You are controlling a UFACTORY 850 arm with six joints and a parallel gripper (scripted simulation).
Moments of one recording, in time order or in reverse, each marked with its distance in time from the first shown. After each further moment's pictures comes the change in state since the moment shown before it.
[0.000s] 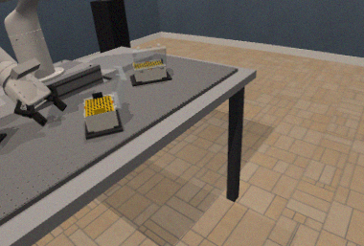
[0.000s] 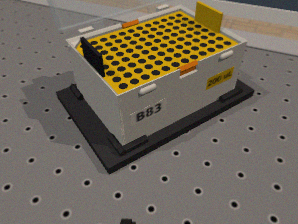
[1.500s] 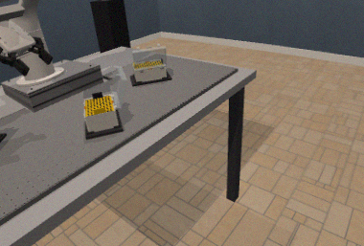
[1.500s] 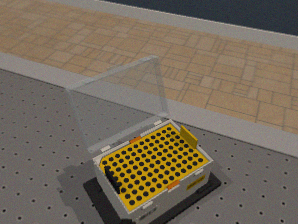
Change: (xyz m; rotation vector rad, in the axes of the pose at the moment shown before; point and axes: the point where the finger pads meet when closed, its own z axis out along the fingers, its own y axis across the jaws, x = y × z) arm 0.113 0.000 -0.113 -0.008 0.002 -0.003
